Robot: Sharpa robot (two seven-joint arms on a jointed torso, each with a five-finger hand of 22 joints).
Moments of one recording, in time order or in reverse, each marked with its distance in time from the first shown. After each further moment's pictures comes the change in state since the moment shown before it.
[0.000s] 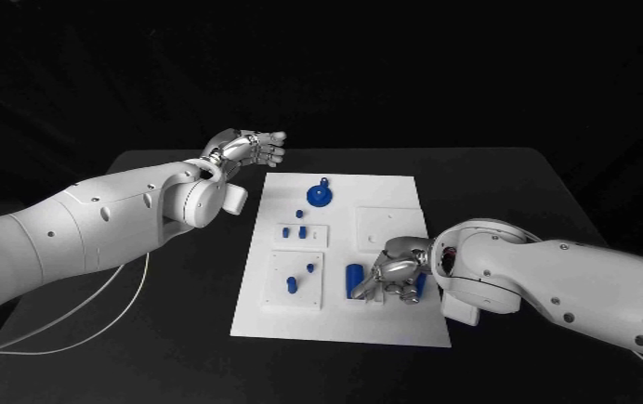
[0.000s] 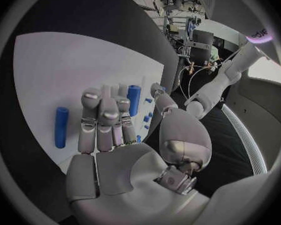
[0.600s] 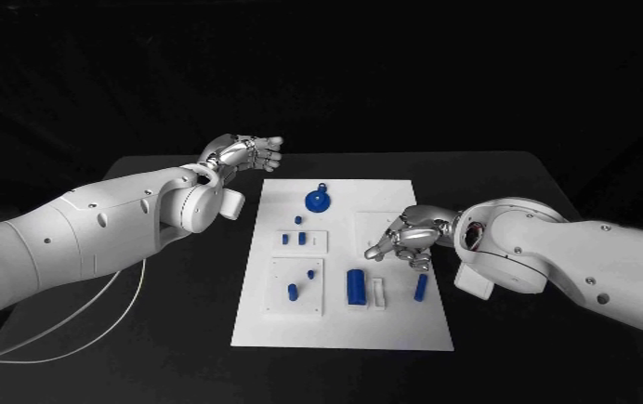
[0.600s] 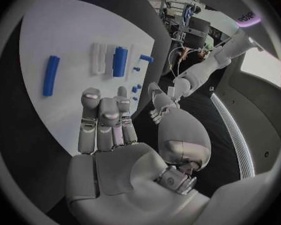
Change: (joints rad) left arm 0.000 0.002 0.000 -0.007 0.000 0.000 0.000; left_hand 0.000 0.000 -0.003 -0.003 0.000 0.000 0.000 0.000 0.000 0.000 0.000 0.000 -0.001 0.000 0.000 0.000 0.002 -0.006 0.000 0.000 0.000 0.000; right arm 0.039 -0.084 0.057 0.001 0.019 -0.072 0.129; right_hand 0.025 0.025 -0.004 0.001 0.020 -0.001 -0.003 -0.003 0.000 0.007 0.000 0.000 0.007 0.000 0.000 0.000 0.003 -0.001 0.009 -0.009 0.000 -0.005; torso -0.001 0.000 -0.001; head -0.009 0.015
